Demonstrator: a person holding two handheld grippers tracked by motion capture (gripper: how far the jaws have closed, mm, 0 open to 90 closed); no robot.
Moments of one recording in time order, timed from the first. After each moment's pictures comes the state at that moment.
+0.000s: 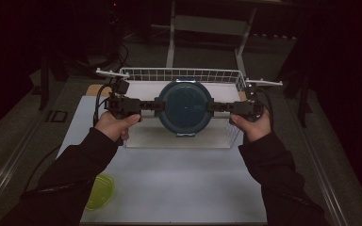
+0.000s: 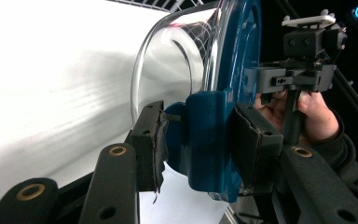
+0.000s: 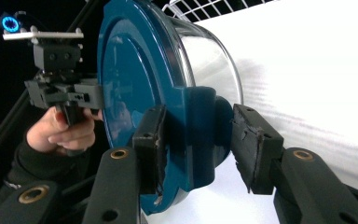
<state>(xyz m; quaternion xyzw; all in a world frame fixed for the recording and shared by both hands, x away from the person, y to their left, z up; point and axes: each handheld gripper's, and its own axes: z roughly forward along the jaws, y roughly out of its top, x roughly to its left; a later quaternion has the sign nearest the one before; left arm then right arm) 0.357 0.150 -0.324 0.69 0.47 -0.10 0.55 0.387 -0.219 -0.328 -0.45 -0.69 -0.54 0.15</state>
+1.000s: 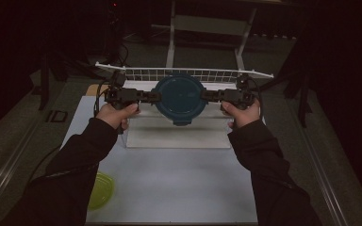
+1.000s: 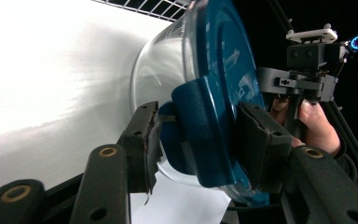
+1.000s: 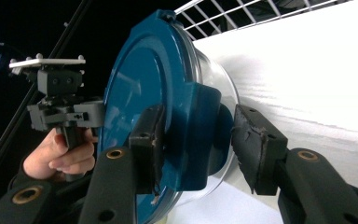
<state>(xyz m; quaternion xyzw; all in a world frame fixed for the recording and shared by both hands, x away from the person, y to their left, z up) 0.395 0.163 -0.341 0.66 0.50 -0.14 0.55 0.419 -0.203 -0.330 -0.51 -0.66 -0.54 0.14</state>
